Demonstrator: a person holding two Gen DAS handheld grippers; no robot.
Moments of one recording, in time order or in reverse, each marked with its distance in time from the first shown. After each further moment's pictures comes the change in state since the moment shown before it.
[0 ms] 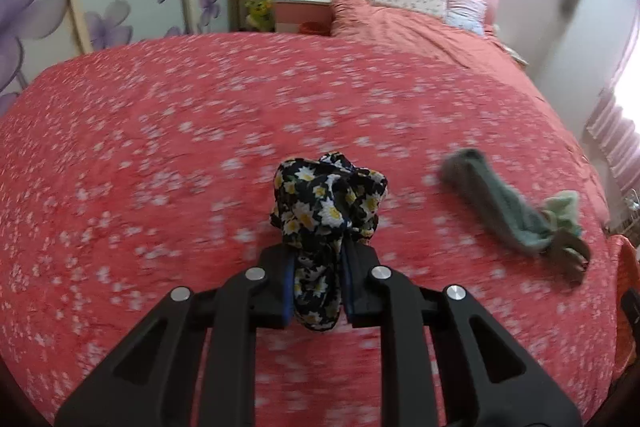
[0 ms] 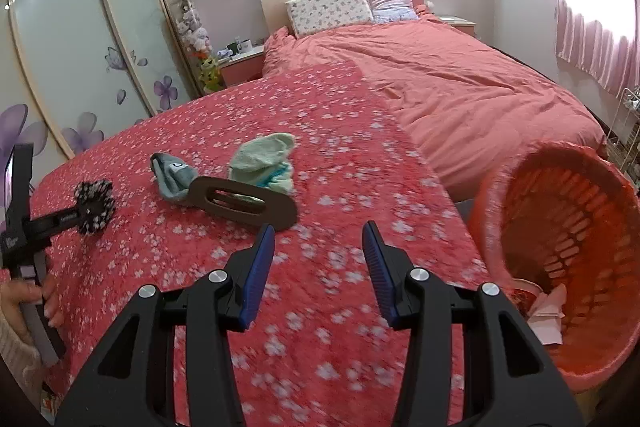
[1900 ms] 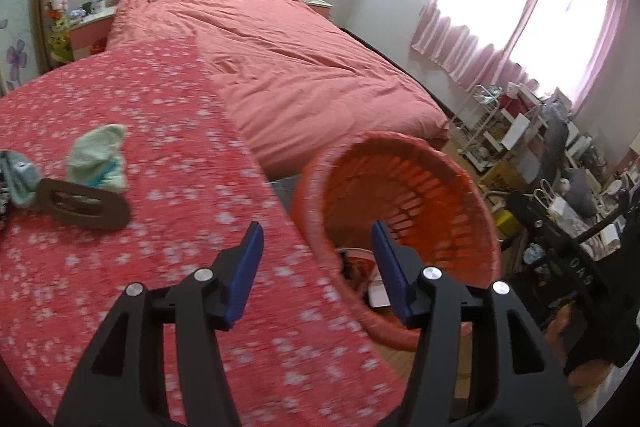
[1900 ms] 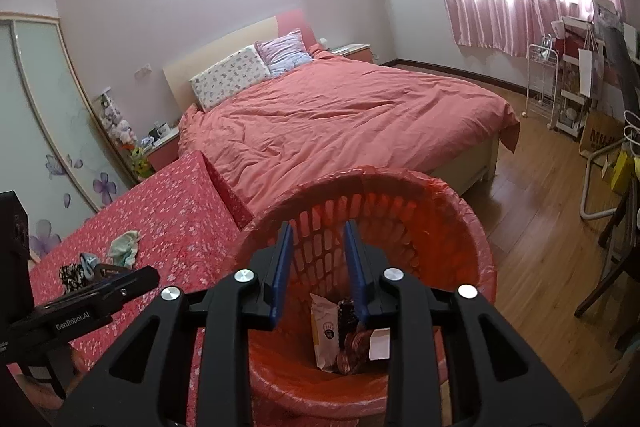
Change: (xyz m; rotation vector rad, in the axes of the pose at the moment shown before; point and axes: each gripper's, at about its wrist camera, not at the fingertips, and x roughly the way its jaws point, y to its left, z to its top) left arm -0.083 -0.336 -0.103 0.379 0.066 -0.540; right arm -0.108 -0.199 -0.008 0.276 -0.196 -0.178
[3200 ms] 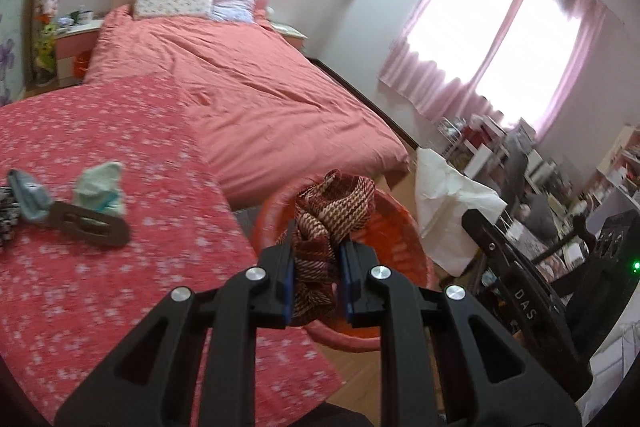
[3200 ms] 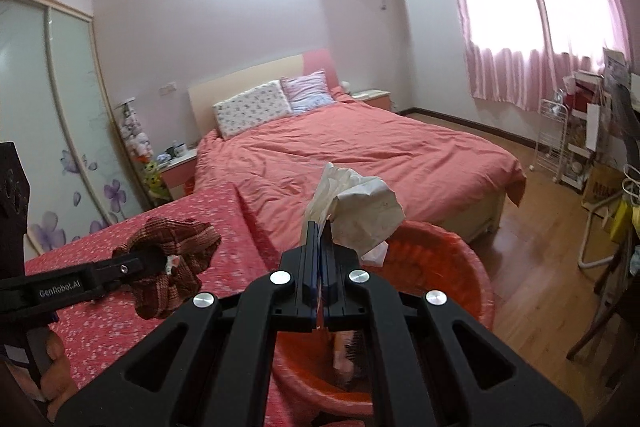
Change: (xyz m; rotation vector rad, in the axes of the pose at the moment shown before) left arm -0.057 -0.026 0.017 -0.018 -0.092 -0.156; right arm -0.033 0.041 0.009 -0.096 -0.152 0.012
